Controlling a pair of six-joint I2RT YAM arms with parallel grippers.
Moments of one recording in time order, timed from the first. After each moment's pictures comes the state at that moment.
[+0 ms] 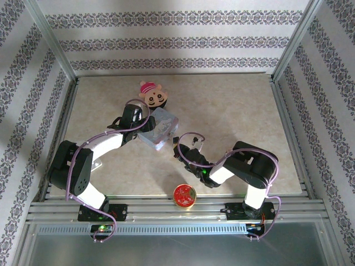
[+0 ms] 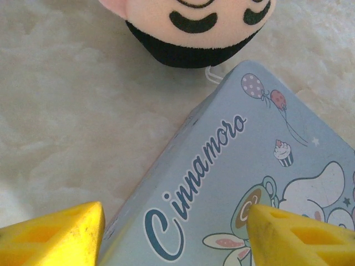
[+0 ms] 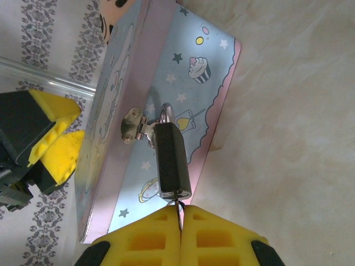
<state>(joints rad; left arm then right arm) -0.34 1.58 0.87 -0.05 0.07 -0.50 0.95 1.81 0.44 1.02 0.37 1.28</state>
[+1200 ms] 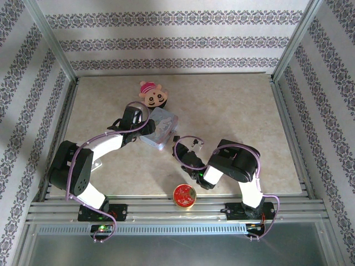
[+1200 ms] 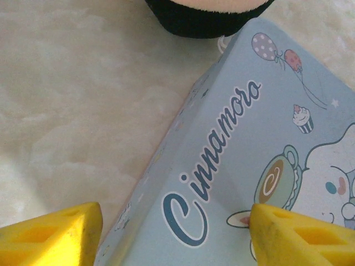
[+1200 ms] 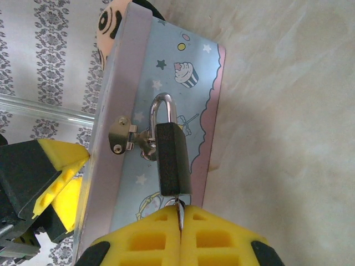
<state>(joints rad) -0.34 1.58 0.85 -0.08 0.08 -0.50 0.98 1.99 0.48 1.22 0.49 1.37</state>
